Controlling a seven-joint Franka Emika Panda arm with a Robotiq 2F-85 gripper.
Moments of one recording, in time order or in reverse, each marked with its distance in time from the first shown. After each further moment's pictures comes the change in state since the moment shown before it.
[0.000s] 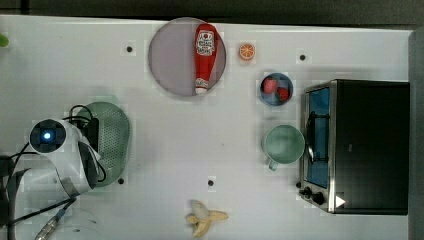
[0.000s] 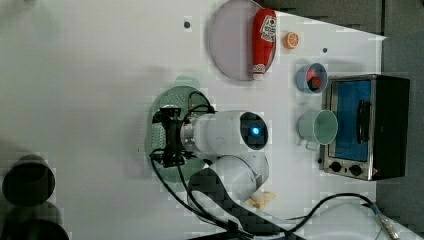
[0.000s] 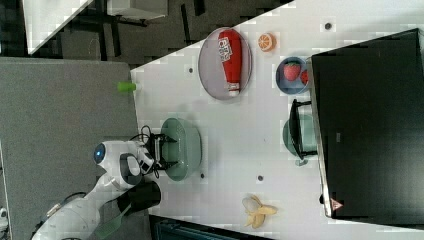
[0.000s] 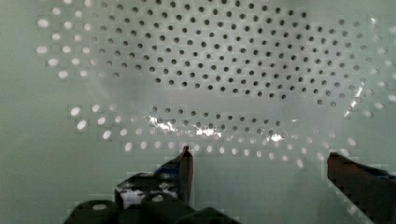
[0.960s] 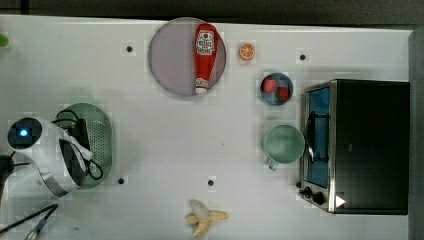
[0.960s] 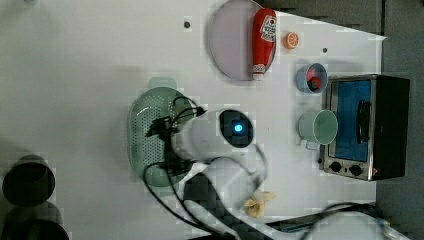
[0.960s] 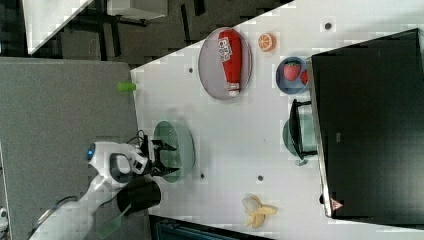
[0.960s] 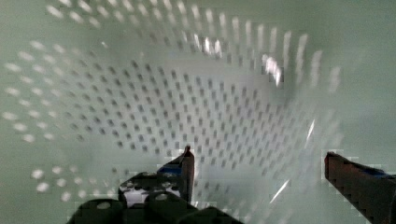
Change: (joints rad) arm 0.086 -0.034 -0.075 0.056 -0.105 -0.244 -0.130
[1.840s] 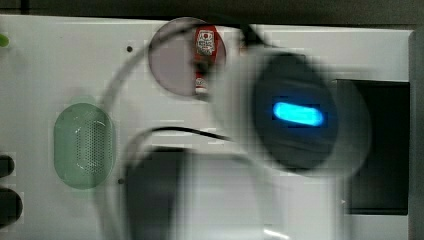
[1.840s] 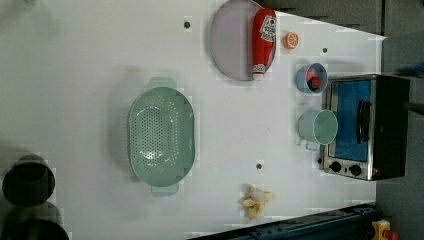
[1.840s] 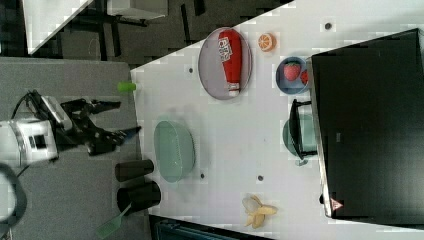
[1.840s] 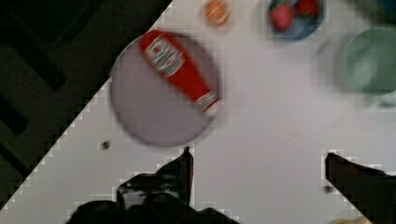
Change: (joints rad) arm -0.051 -0.739 -0.676 0.142 -0.221 -0.564 -0.972
